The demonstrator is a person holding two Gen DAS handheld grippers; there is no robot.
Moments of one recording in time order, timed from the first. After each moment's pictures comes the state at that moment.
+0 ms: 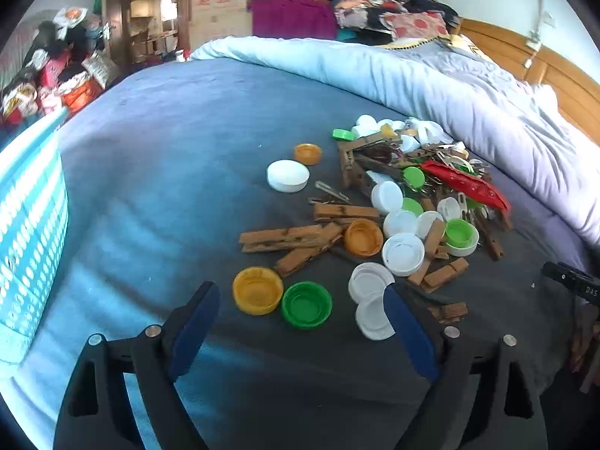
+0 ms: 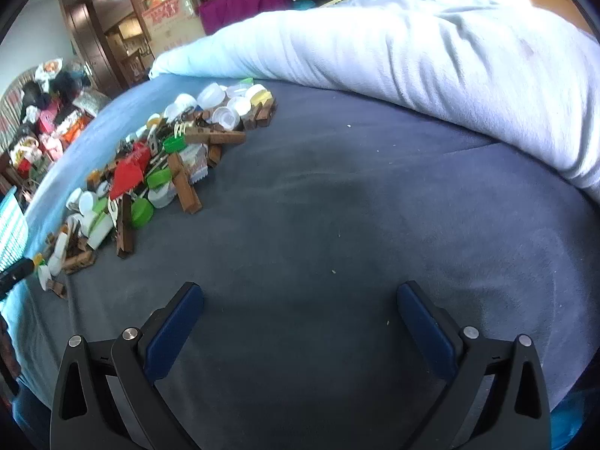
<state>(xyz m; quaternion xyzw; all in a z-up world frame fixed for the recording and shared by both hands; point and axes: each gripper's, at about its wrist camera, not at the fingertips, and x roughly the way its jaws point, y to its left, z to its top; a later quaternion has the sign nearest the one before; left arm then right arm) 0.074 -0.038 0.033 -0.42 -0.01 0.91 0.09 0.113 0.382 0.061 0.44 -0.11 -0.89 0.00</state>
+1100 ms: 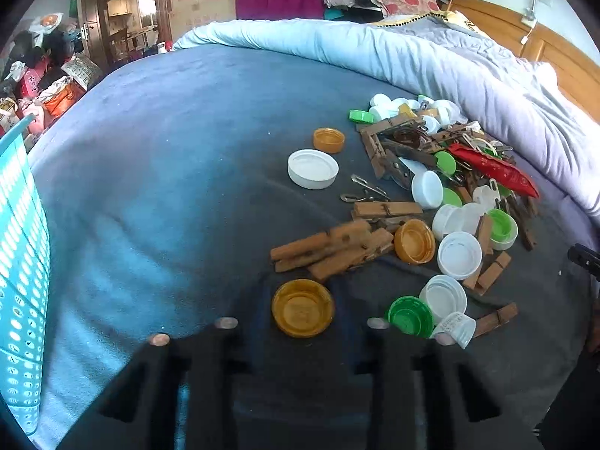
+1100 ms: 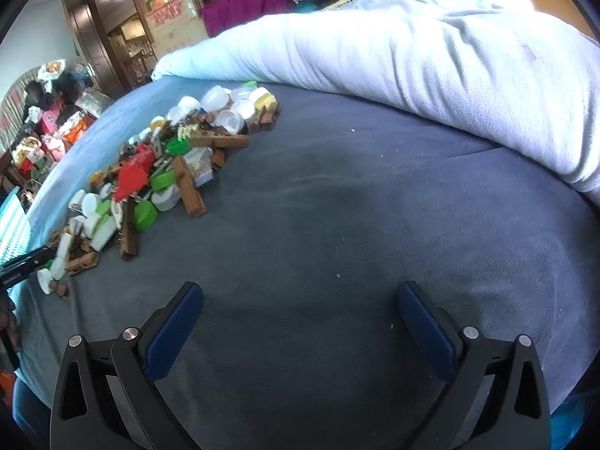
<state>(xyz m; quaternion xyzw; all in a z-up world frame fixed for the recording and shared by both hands) 0.030 -0.083 0.022 -0.44 0.04 0.89 0.11 0.117 0.375 0.067 0.43 -0.11 -0.90 0.01</state>
